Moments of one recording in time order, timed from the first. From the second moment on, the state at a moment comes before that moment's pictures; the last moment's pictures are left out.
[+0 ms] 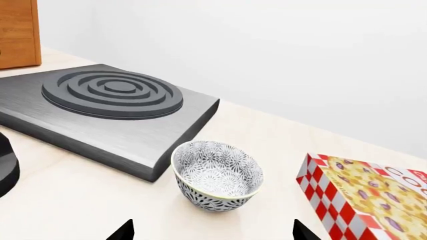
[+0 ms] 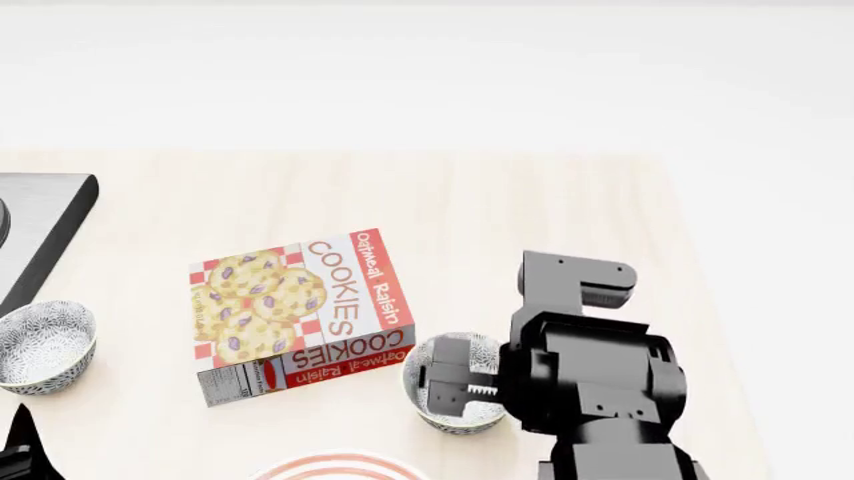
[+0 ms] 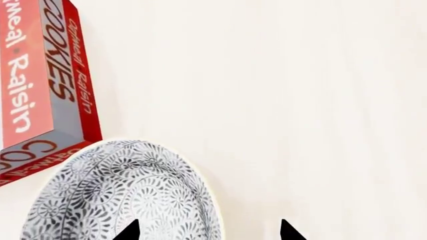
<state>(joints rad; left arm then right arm) -0.10 -0.27 -0.12 -0.07 -0.48 -0.09 -0.15 1.26 0.00 -0.04 1.31 0.19 0.85 0.03</state>
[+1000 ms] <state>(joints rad) -0.10 -0.28 -0.11 -0.07 -0.49 -0.08 -0.16 1.25 0.00 -0.02 1.31 0.17 0.77 0.03</state>
